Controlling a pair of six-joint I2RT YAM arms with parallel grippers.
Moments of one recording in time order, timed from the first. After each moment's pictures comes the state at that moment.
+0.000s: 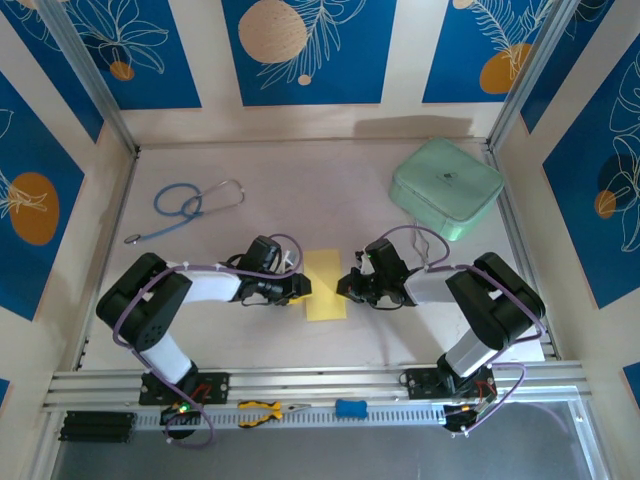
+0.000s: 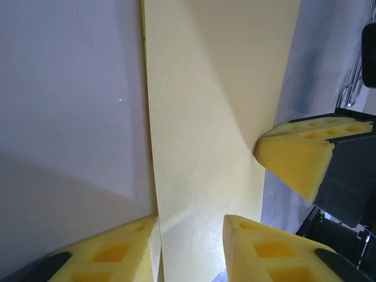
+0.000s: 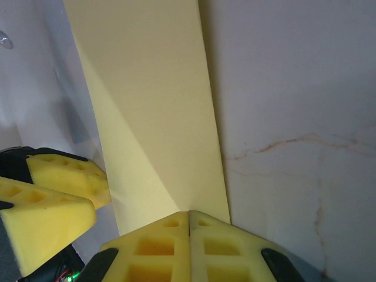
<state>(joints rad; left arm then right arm) -0.63 1.65 0.63 0.09 0.58 -0.91 0.58 1.59 0.50 0.20 -0.51 0.93</state>
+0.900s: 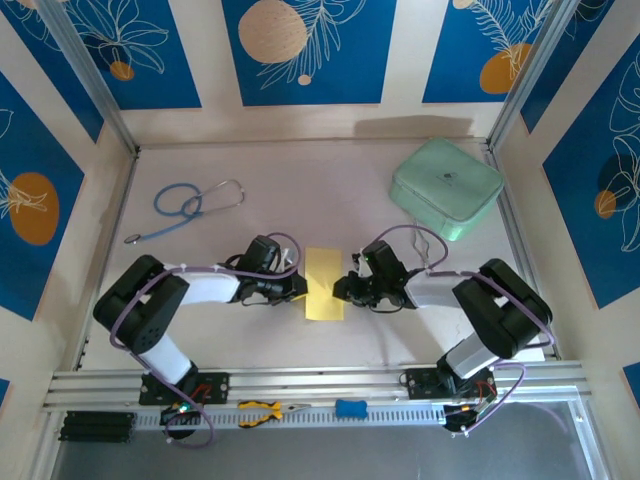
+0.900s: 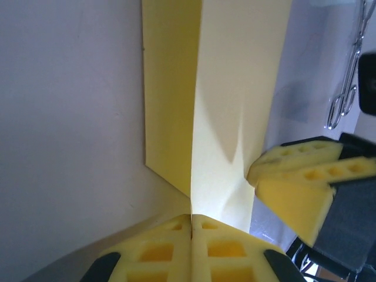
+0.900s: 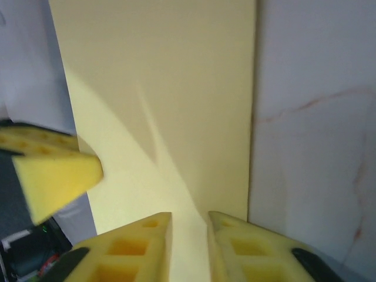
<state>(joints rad) -0.63 1.61 0.62 0.11 0.55 -0.92 0.62 1.51 0.51 0.10 -0.48 0.87</state>
